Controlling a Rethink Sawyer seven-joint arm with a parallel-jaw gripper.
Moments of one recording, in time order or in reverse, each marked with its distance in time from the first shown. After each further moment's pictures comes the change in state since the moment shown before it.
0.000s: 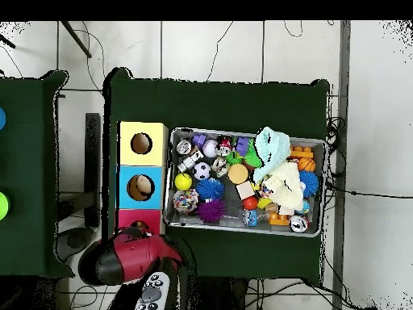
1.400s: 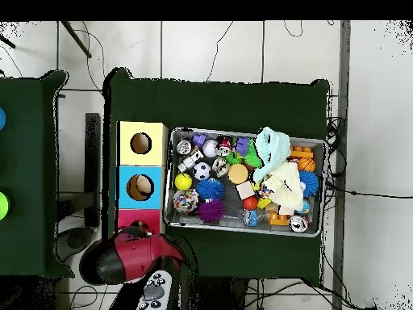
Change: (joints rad) arm -0.014 0.000 0.013 0.003 -0.004 -0.012 0.000
